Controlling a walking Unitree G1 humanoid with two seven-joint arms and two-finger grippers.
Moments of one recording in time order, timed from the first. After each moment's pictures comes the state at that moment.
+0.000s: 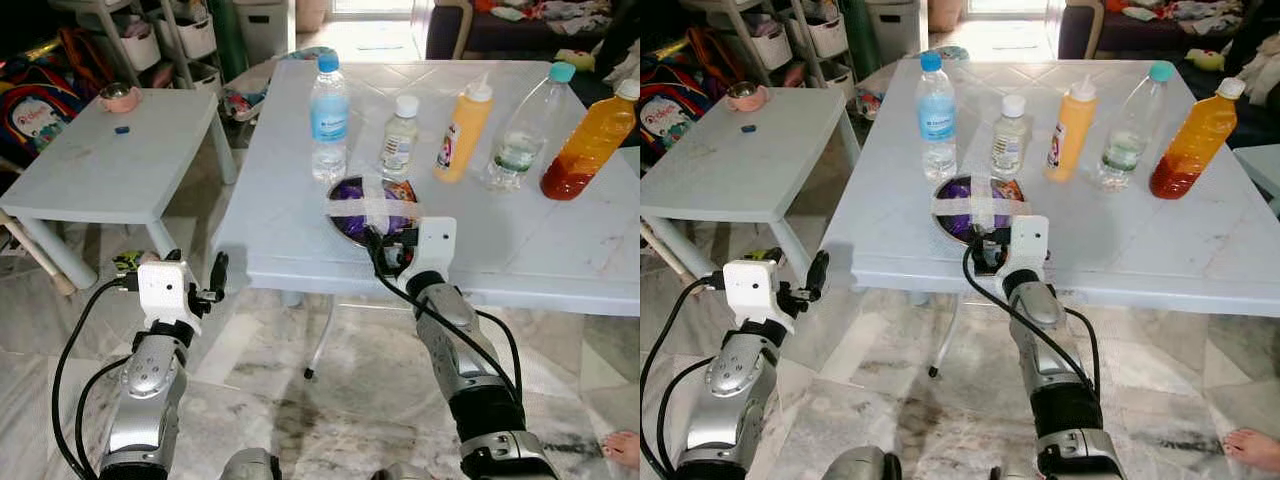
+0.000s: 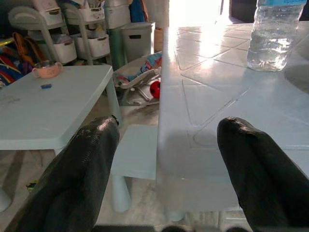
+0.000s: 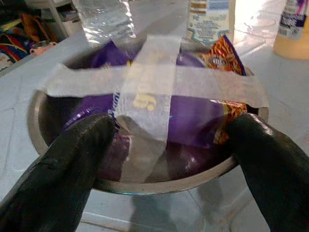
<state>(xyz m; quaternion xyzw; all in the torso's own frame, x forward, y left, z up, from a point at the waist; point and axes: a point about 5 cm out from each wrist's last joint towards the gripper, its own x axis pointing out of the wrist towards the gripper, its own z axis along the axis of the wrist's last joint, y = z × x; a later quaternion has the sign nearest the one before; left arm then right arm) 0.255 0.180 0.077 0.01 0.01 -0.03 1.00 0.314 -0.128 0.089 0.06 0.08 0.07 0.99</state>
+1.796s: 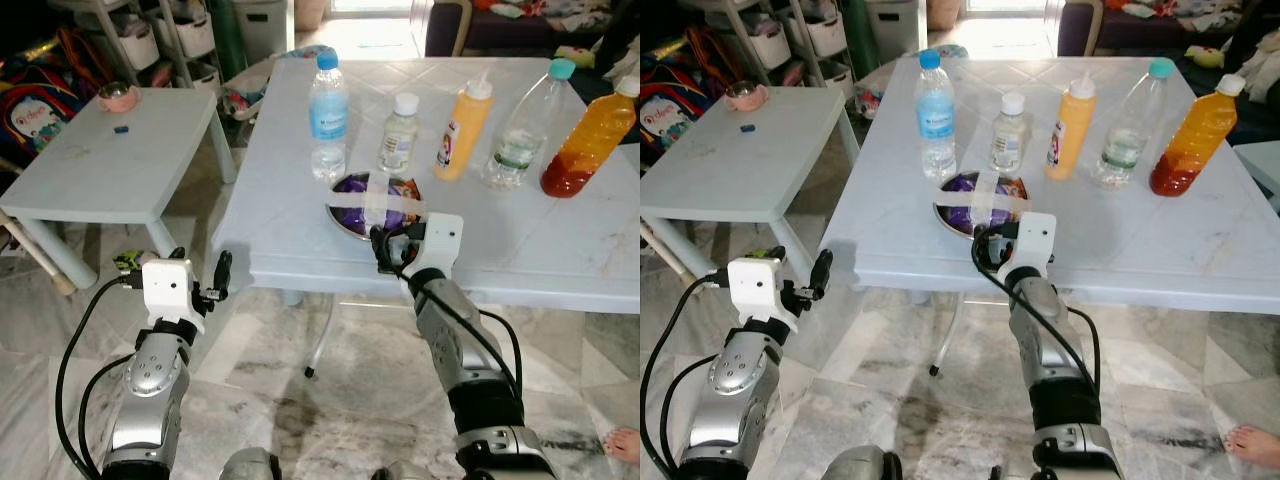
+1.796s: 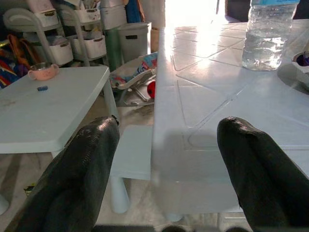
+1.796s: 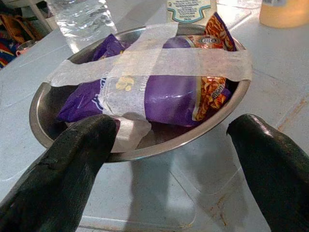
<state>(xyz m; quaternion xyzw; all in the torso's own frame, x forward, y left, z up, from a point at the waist) 0.258 0.177 0.080 0.01 0.00 -0.04 1.00 0.319 -0.132 0.092 0.10 0.11 0.04 0.99</state>
